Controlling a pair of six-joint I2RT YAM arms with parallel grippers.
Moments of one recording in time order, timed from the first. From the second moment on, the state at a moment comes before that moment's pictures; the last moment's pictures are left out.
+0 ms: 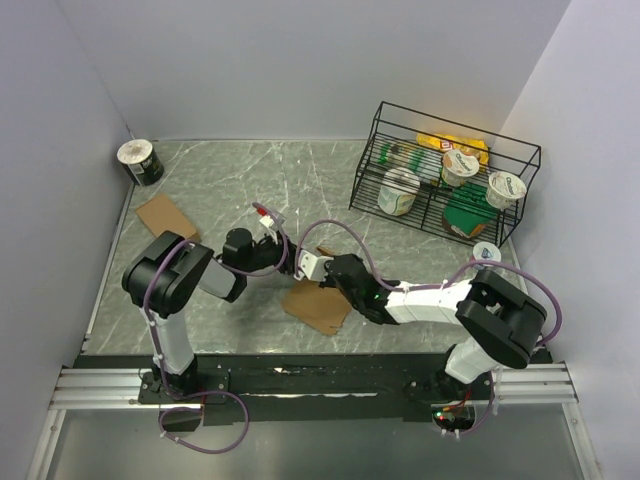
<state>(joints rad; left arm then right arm) -0.45 1.87 0.55 1.14 0.65 -0.42 0.94 1.52 0.62 0.36 0.44 -0.70</state>
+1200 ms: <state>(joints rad) -0.51 1.77 0.21 1.28 0.45 -0.48 1.14 1.61 0.56 0.61 0.70 -0.89</state>
